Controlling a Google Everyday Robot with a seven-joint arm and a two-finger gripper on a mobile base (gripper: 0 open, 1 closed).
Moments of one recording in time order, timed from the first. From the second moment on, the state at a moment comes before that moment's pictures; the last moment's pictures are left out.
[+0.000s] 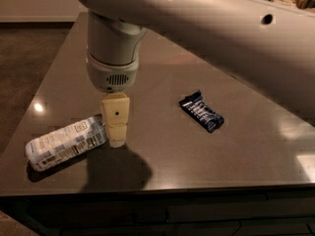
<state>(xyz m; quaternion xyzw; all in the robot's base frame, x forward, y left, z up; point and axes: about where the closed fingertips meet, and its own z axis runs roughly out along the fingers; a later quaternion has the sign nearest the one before) 0.464 0.101 0.902 -0.81 0.57 0.04 0.13</state>
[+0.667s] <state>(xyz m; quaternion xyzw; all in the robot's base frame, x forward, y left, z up) 0.440 0.140 0.866 -0.85 0.52 0.02 0.08</state>
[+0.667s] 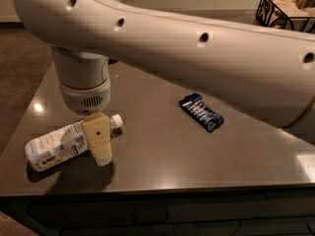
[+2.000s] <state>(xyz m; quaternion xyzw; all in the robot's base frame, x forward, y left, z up) 0.442 0.151 0.854 -0.88 0.47 0.03 0.05</state>
